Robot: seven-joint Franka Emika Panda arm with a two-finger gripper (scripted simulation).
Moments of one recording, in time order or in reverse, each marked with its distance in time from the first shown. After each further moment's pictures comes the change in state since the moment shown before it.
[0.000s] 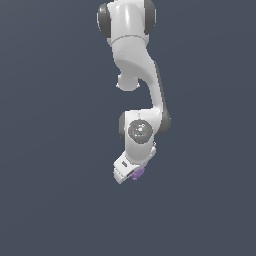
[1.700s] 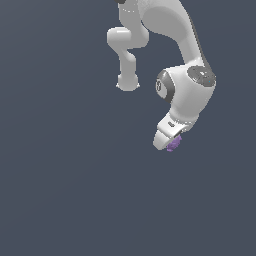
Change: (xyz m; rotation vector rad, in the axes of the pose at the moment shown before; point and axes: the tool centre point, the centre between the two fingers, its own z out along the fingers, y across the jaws) arm 0.030 -0.162 -0.116 -0.001 0.000 -0.001
